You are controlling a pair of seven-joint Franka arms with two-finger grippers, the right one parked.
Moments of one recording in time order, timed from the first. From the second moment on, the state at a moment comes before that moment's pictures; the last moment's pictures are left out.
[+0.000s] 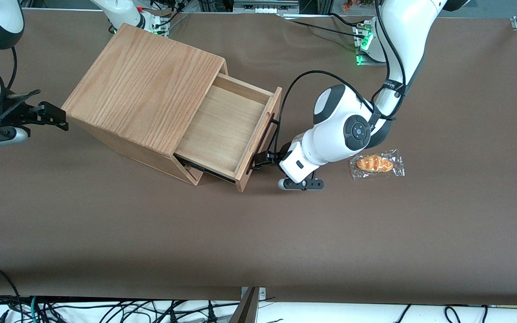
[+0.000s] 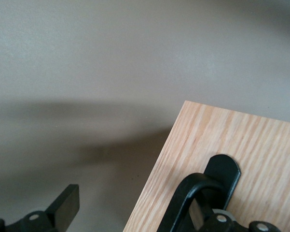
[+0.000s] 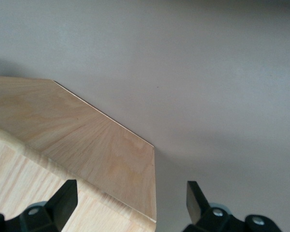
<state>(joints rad) -0.36 0.65 -0.24 -1.39 -0.42 2.18 -0.43</state>
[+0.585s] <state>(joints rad) -0.34 0.65 -0.24 -1.39 -0.42 2.16 -0.43</state>
